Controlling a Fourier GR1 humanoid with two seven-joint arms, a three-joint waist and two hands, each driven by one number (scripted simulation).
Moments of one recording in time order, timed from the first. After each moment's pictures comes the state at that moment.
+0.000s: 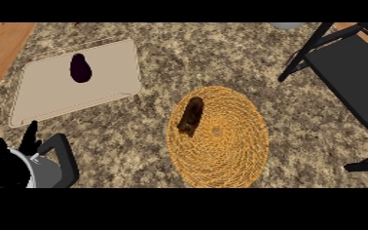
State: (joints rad) left arm 0.19 0.68 -0.25 -1.54 0.47 0.34 0.17; right arm -1.01 -0.63 -0.43 -1.27 1.12 -0.04 1.03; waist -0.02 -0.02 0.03
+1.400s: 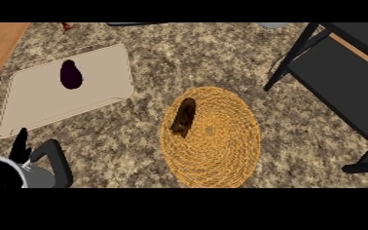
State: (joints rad) left arm 0.25 0.69 -0.22 -1.54 0.49 0.36 0.15; right arm -0.95 -0.59 -0.81 -1.88 1.27 -0.13 1.05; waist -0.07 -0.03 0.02
